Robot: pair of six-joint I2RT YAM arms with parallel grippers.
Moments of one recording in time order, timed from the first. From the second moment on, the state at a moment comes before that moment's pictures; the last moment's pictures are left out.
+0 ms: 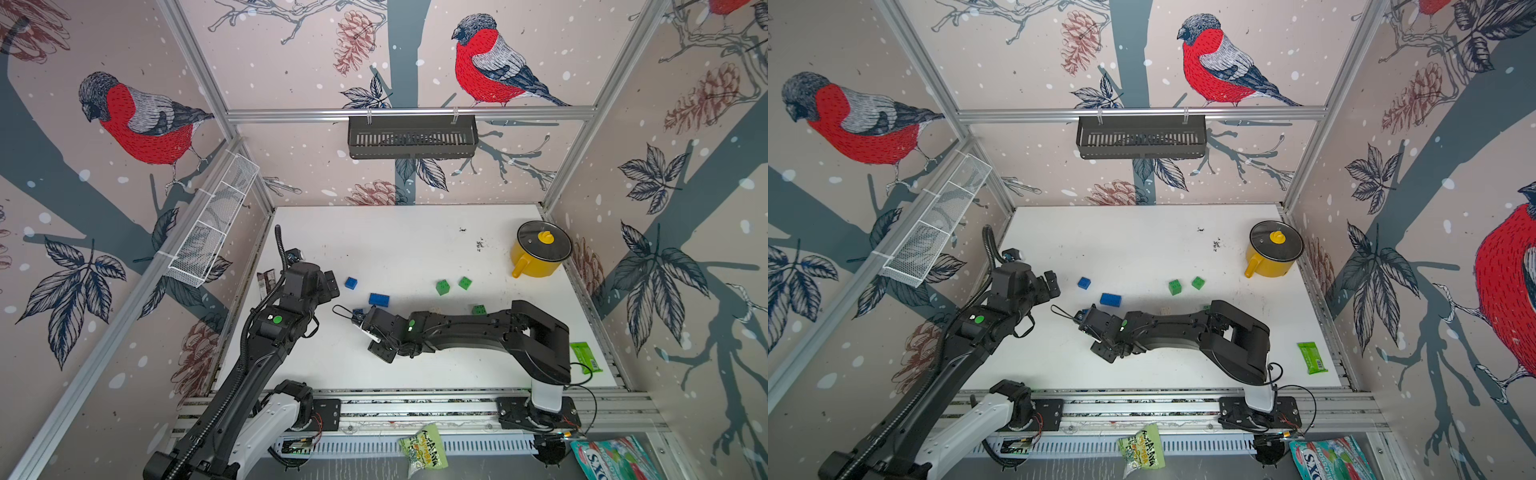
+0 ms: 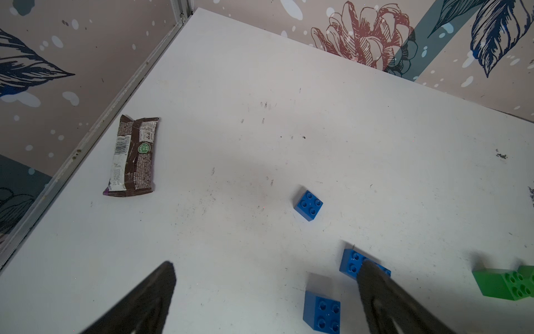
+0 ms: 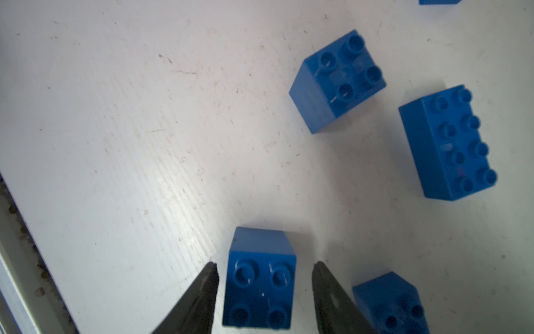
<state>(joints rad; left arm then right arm) -0.30 0.85 0.79 -0.62 -0.32 -0.48 1.26 1.91 1.24 -0.39 0.11 0.08</state>
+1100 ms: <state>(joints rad) -0.30 0.84 0.78 -0.62 -0.32 -0.47 1.22 1.92 1.36 -0.46 0.24 0.27</state>
